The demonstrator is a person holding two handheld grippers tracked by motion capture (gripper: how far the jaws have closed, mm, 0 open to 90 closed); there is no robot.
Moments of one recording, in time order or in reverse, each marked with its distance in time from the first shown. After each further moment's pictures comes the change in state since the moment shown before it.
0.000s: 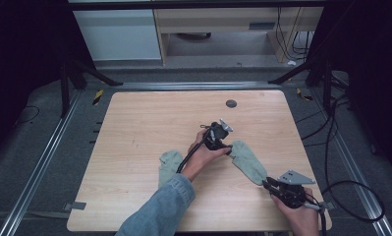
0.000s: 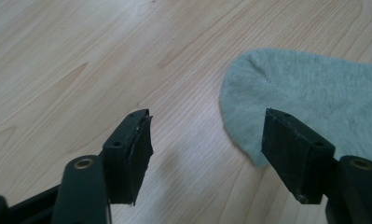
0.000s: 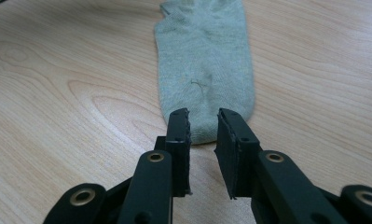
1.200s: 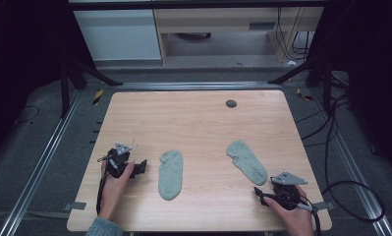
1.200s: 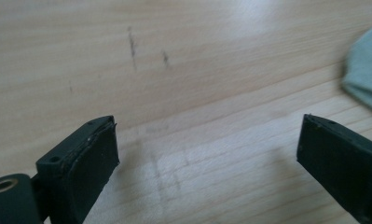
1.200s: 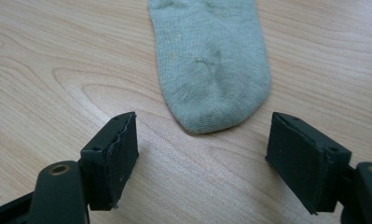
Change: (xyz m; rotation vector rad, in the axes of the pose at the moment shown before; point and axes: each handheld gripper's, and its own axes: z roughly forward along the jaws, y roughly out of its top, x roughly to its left) left arm 0.117 -0.233 -0.158 -0.074 0.340 -0.425; right arm 0.008 -0.007 0.015 0.050 -0.031 0.051
